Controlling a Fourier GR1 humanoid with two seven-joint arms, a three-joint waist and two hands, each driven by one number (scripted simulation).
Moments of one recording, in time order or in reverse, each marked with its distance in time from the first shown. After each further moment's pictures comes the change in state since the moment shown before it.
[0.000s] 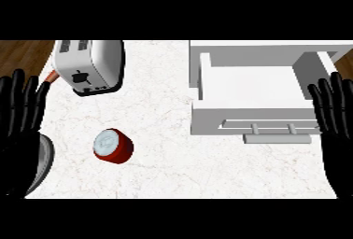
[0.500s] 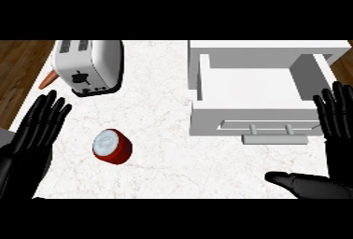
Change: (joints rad) left arm 0.117 0.068 -0.026 -0.011 0.111 -0.135 0.128; right arm 0.059 0.020 -0.054 0.018 -0.018 -0.052 0.126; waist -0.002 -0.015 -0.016
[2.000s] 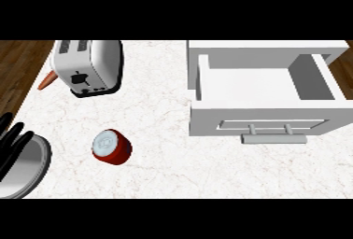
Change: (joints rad) left arm 0.122 0.008 0.259 -0.190 0.382 -0.056 0.409; right arm 0.357 -0.024 -0.318 -0.075 -0.276 0.266 -0.087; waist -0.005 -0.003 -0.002
